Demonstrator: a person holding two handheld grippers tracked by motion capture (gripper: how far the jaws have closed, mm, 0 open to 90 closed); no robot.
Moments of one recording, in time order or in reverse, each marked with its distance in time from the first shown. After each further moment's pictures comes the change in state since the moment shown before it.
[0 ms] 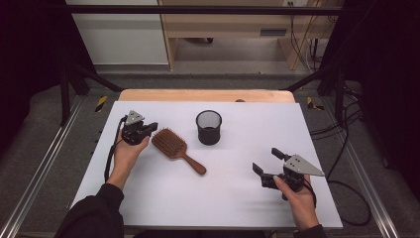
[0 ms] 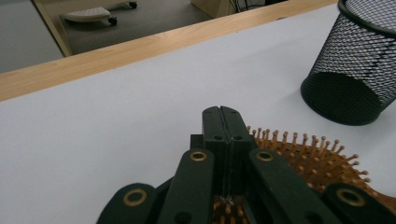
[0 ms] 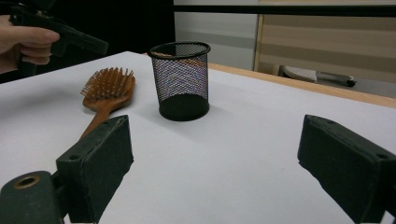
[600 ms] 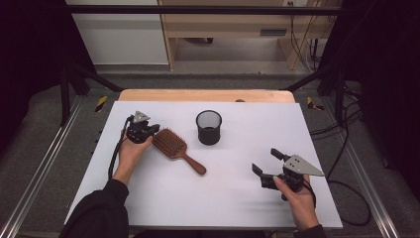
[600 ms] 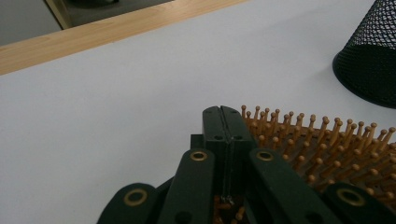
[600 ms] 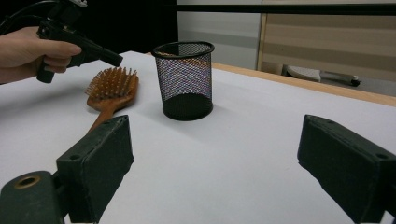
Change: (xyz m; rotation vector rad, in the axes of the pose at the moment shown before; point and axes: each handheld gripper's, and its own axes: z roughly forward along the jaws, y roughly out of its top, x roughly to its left) left arm 0.005 -0.008 0.023 0.084 0.026 0.010; right arm 0.001 0.000 0.000 0.002 0.013 0.002
